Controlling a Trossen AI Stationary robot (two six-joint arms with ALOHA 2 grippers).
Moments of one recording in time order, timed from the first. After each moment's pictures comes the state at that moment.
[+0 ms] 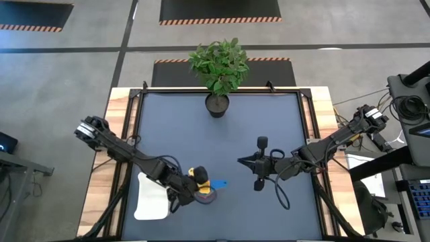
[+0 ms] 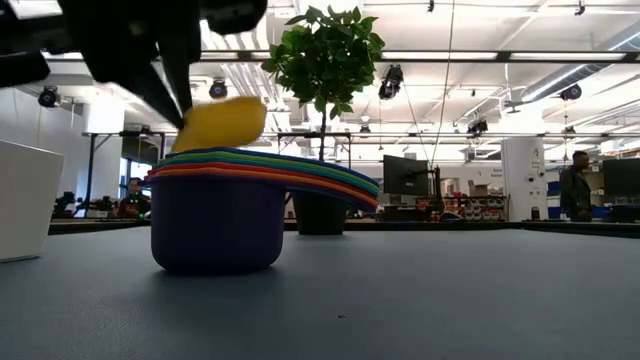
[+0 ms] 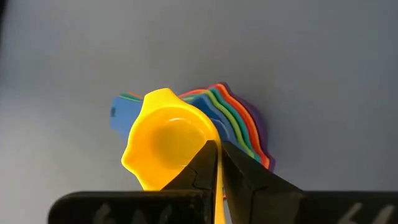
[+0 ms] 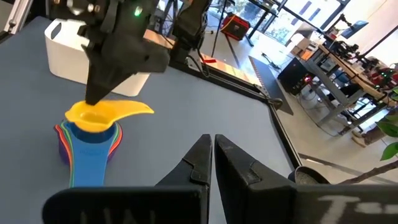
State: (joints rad) left arm -0.48 1.62 1.08 -0.46 -0.15 0.73; right arm 0.49 1.29 0.91 0.01 0.66 -0.22
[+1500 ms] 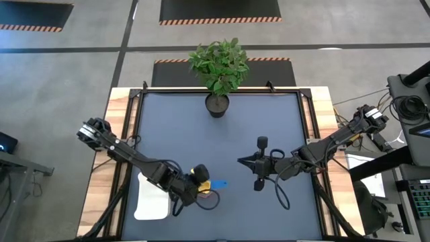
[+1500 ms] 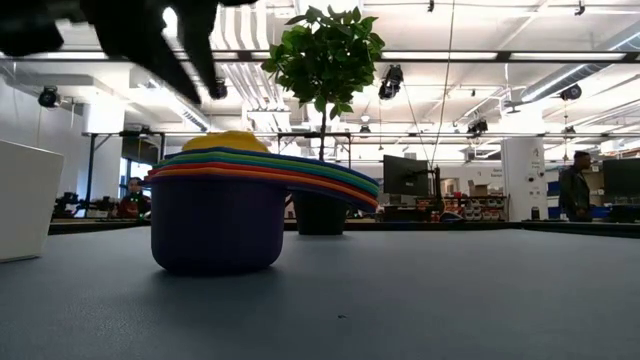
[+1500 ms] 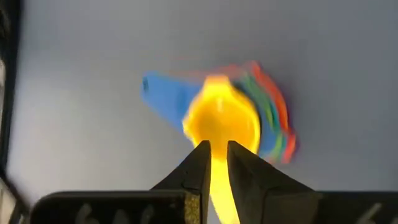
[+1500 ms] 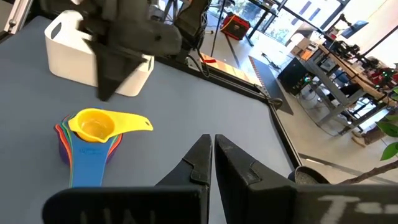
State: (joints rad) left arm -0.51 1.65 1.22 -0.63 -0.29 0.67; right arm 0.49 1.29 0.91 0.01 0.66 -0.22
